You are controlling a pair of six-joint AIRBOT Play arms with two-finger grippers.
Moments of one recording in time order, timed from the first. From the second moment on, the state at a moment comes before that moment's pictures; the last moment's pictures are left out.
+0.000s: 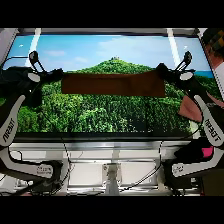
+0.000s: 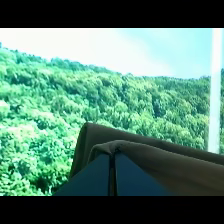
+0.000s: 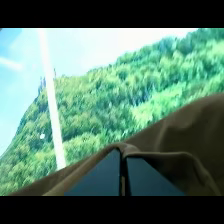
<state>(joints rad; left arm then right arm) 0.09 -1.61 1.19 0.89 -0.36 -1.23 -0.08 -1.62 1.21 -0.70 0.35 1.35</state>
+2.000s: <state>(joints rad) 0.26 -2.03 1.69 0.75 -1.22 -1.22 -0.16 -1.56 1.27 -0.95 0.48 1.34</state>
